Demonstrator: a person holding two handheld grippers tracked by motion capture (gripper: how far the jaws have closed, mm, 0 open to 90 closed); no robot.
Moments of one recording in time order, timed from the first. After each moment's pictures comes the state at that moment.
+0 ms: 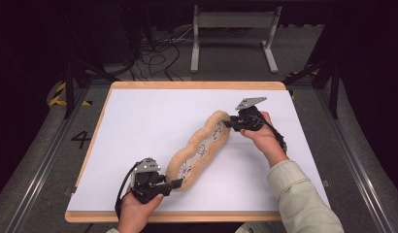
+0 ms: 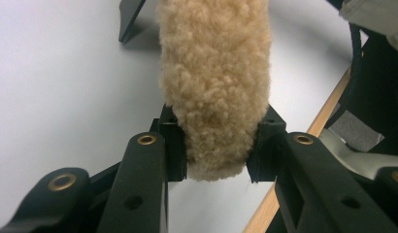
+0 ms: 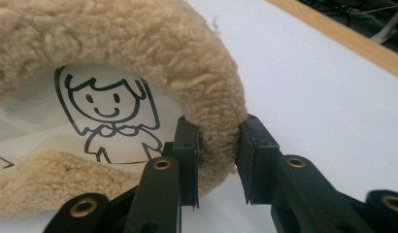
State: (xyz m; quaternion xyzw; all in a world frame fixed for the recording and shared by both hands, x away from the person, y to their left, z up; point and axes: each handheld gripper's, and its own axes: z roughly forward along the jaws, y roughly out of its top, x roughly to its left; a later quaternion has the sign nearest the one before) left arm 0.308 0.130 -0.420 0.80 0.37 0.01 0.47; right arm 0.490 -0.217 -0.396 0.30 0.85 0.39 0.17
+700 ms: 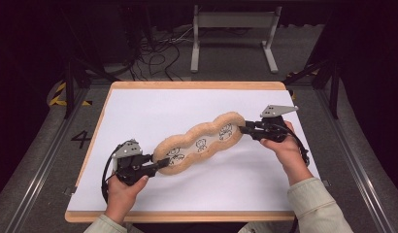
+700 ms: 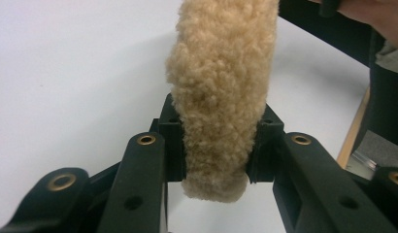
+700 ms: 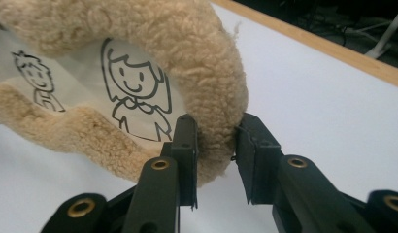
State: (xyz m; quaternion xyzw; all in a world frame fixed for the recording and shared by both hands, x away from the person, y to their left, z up) left arm 0.339 0.167 -0.394 0.79 0.34 0.07 0.51; right arm 0.431 -0.262 -0.371 0.31 0.82 0.45 0.16
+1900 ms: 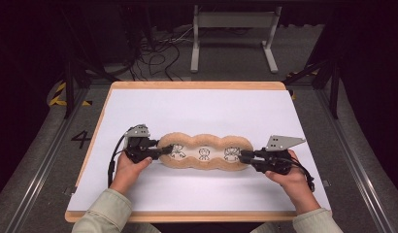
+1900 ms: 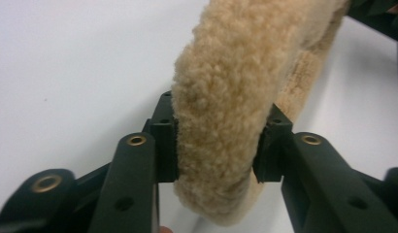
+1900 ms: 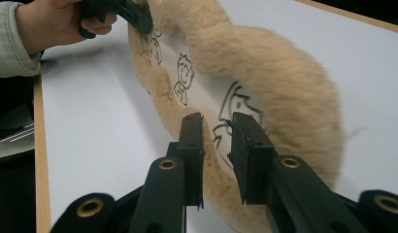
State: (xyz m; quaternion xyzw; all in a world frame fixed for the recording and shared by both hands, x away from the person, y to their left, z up) left arm 0.420 0.168 -0.435 0.83 0.29 0.03 0.48; right arm 0.357 -0.264 -0.399 0.25 0.83 0.49 0.11
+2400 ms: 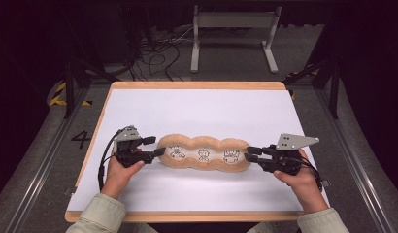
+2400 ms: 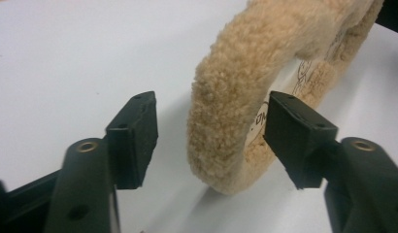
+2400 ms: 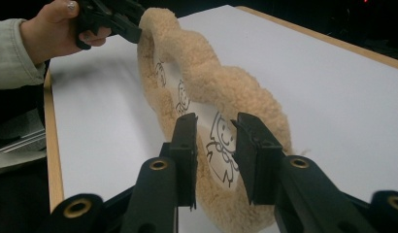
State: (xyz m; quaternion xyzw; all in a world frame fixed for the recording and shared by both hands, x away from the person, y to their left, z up) left arm 0.392 0.190 -0.414 0.81 0.32 0.09 0.49; right arm 0.345 -0.276 -0.375 0.24 0.81 0.51 0.13
